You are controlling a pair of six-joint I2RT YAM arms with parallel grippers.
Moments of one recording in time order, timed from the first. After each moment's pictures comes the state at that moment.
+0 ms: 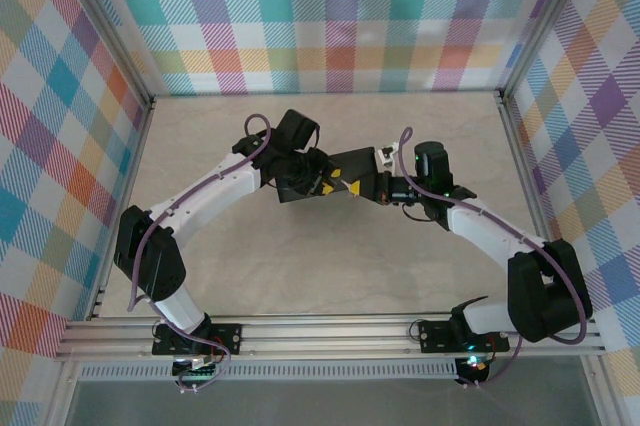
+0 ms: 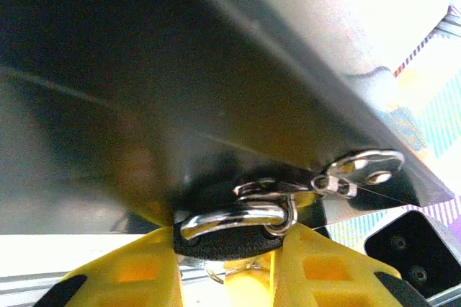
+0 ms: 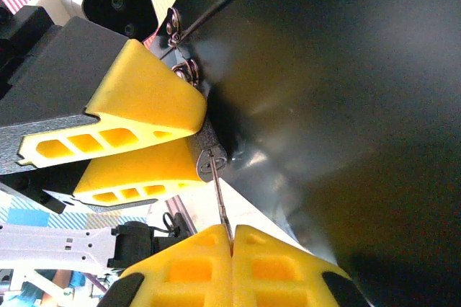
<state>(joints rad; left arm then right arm) -0.66 1.66 1.49 -0.74 0.32 -1.57 0.37 1.35 0.77 0.05 -0.89 0.67</state>
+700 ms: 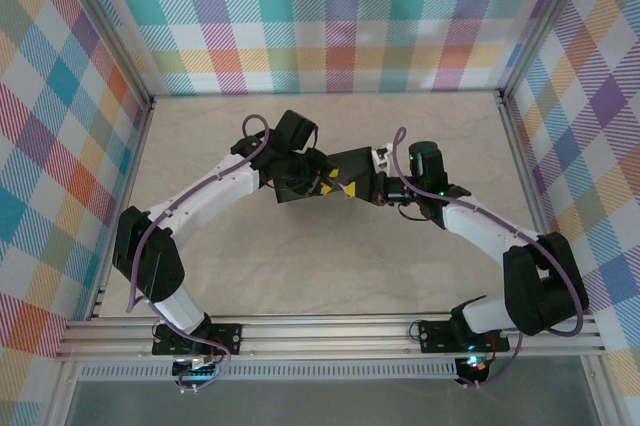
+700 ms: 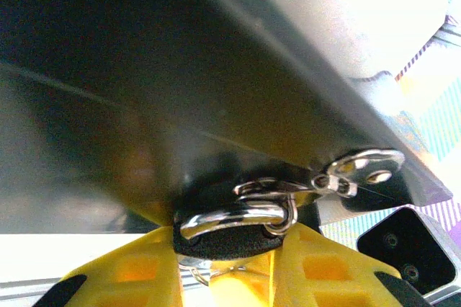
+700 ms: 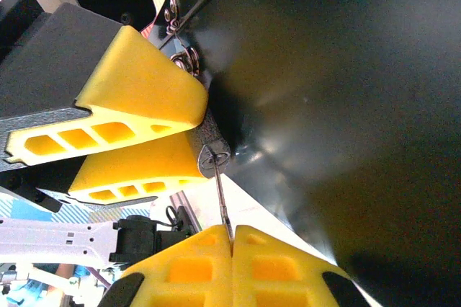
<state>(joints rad) -0.66 1.65 1.48 -0.73 0.30 -1.57 0.40 1.39 0.78 0.08 -0.91 0.68</state>
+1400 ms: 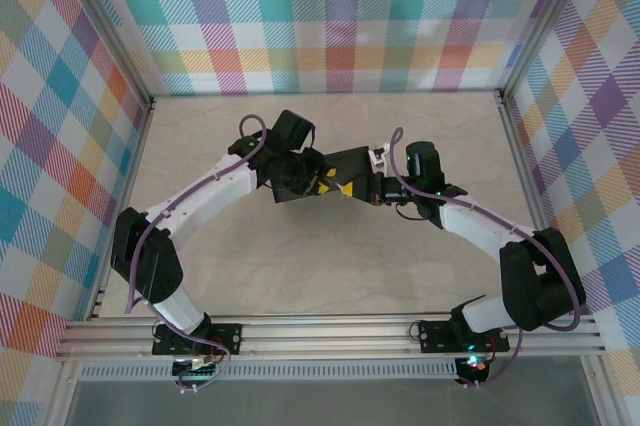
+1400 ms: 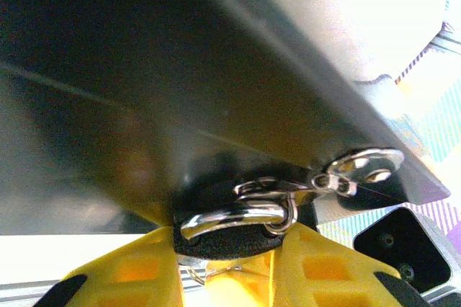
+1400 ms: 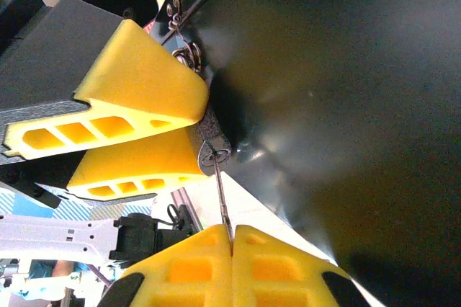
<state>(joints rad) -0.64 1.64 1.46 -0.73 0.31 -1.57 0.41 1.41 0.78 0.12 -0.91 0.68</state>
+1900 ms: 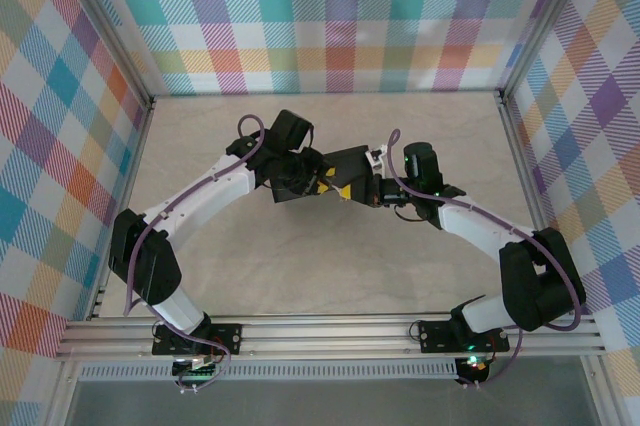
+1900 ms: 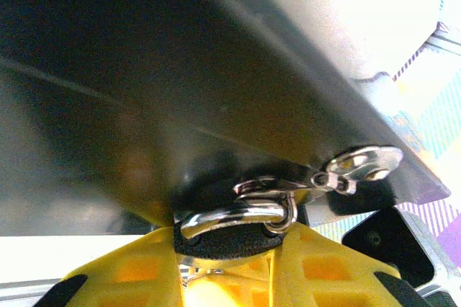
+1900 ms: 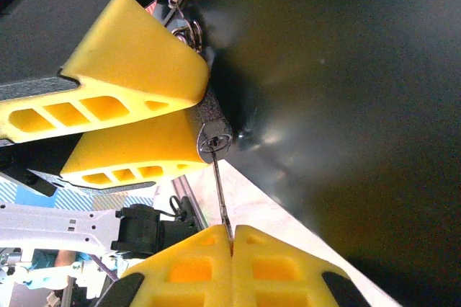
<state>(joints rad) -0.63 1.63 1.46 -0.73 0.31 -1.57 0.42 1.41 0.78 0.11 -0.92 0.67</state>
